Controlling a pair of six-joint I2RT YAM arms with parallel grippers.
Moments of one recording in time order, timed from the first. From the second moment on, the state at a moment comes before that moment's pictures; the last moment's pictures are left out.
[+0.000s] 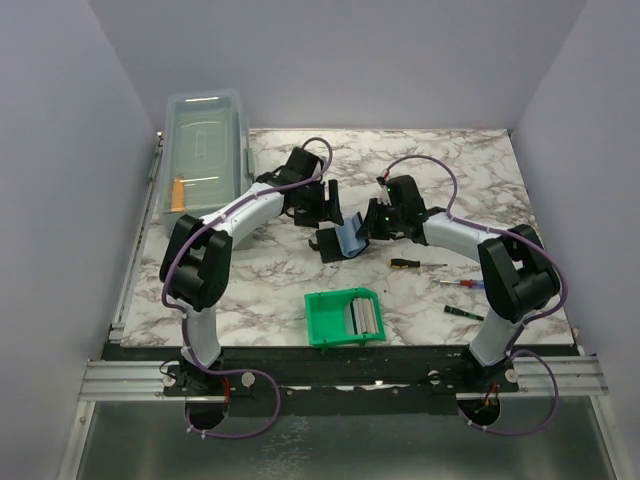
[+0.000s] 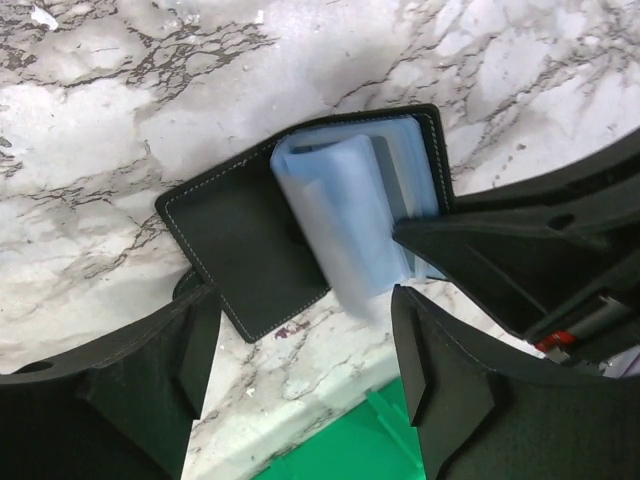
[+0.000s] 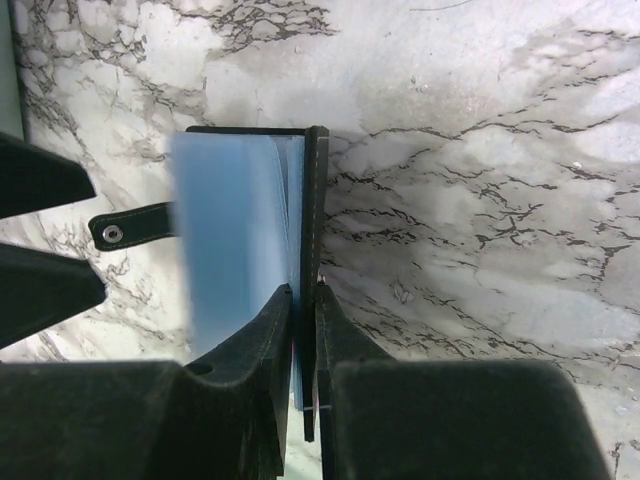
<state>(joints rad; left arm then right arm) -0.51 1.88 1.47 -0.51 0.29 -0.51 0.46 1.76 1.04 -0.08 -0.27 0.47</state>
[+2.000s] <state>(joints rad) -0.56 2.06 1.51 -0.49 0.20 -0.55 0.45 1.77 1.10 -0.16 -0.32 0.41</state>
